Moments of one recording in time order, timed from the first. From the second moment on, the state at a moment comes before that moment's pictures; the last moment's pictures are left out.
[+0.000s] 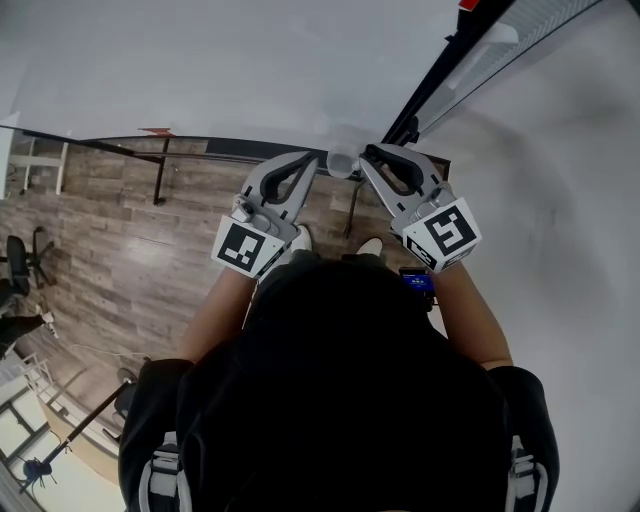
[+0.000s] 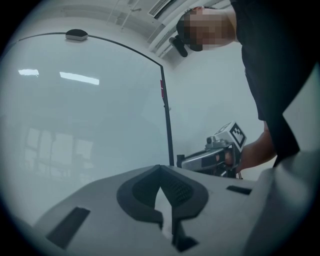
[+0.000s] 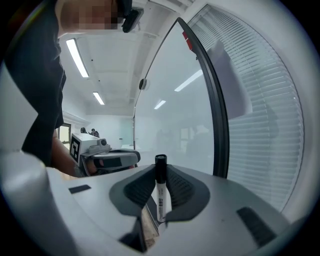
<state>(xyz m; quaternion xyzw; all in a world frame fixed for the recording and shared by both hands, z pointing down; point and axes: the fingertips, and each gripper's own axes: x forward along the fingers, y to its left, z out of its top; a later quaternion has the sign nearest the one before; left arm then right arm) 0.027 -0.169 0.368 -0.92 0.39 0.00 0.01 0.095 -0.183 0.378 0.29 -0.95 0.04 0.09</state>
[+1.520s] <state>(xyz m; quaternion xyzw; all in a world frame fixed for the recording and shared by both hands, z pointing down) 0.042 -0.153 0.363 -0.94 0.35 0.00 0.01 0.118 -0.156 0.365 0.29 -0.95 0.04 0.08</state>
